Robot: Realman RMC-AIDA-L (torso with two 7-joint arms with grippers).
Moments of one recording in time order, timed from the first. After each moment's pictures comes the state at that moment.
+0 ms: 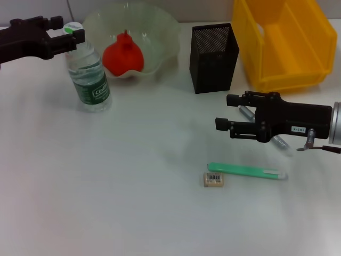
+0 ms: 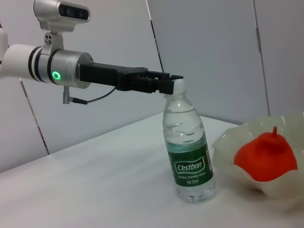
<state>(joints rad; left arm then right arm) -0.54 -2.03 0.64 0.85 1.95 1.32 -1.56 0.55 2.08 -0.69 -0.51 -1.95 -1.49 1.23</state>
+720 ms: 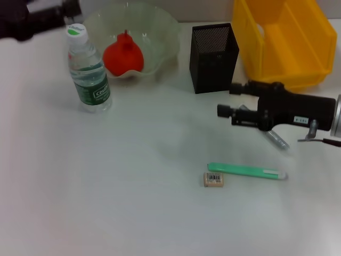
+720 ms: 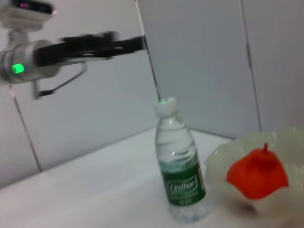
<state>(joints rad) -0.50 -1.96 0.65 0.83 1.65 1.68 -1.56 0.55 2.08 -0.68 -0.51 -1.89 -1.50 1.24</state>
